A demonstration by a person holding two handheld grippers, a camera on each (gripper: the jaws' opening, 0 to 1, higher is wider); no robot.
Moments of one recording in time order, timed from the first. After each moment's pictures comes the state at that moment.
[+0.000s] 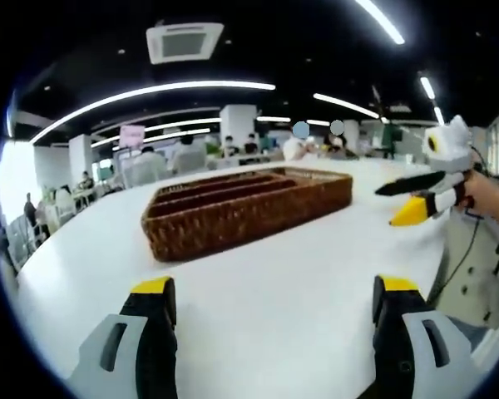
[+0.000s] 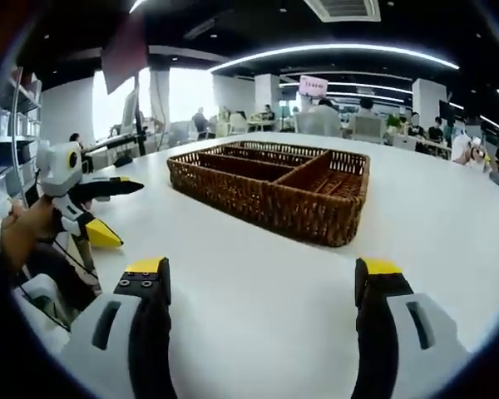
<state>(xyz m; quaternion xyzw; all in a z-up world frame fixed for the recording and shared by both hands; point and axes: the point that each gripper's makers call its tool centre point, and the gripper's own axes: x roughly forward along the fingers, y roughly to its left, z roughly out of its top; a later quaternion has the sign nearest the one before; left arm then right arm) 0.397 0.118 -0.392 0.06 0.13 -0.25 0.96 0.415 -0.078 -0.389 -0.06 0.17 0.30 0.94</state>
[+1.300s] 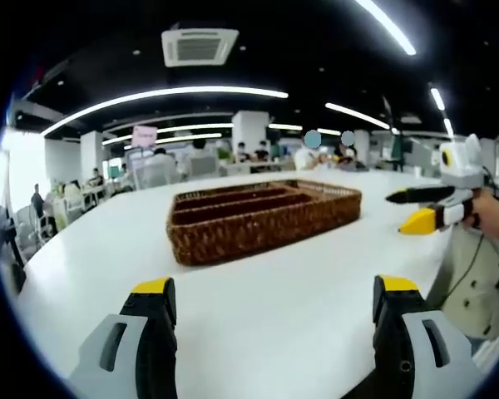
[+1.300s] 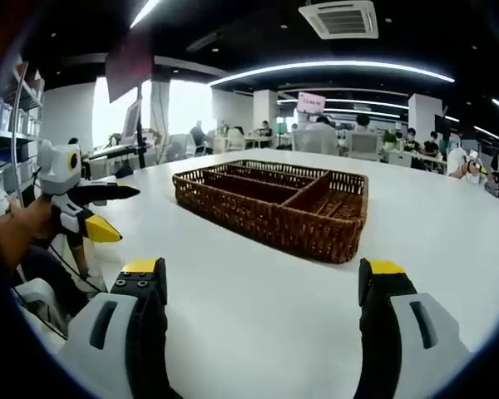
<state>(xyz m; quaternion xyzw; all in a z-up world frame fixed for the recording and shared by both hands) 0.388 0.136 -0.372 0.03 0.11 -0.22 0.97 0.411 -0.069 -0.368 -0.06 0.13 0.30 0.94</state>
